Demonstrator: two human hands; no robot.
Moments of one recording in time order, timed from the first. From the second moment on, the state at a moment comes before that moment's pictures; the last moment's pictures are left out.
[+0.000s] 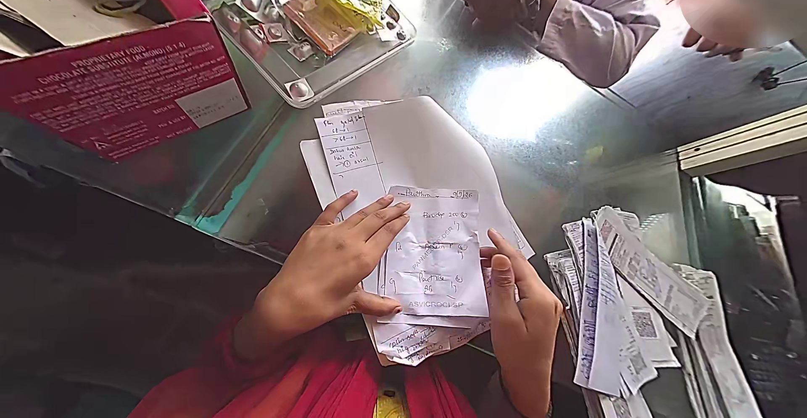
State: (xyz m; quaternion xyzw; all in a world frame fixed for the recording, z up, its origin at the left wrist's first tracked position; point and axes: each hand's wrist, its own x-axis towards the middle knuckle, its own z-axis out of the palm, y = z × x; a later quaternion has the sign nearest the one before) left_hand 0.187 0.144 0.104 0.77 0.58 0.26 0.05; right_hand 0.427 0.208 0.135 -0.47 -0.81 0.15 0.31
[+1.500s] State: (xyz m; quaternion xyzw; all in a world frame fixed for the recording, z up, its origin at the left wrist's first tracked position) left_hand 0.187 0.133 0.097 0.78 0.48 0.40 0.02; right_hand 0.486 0.212 0.138 -0.46 -0.54 0.28 0.64
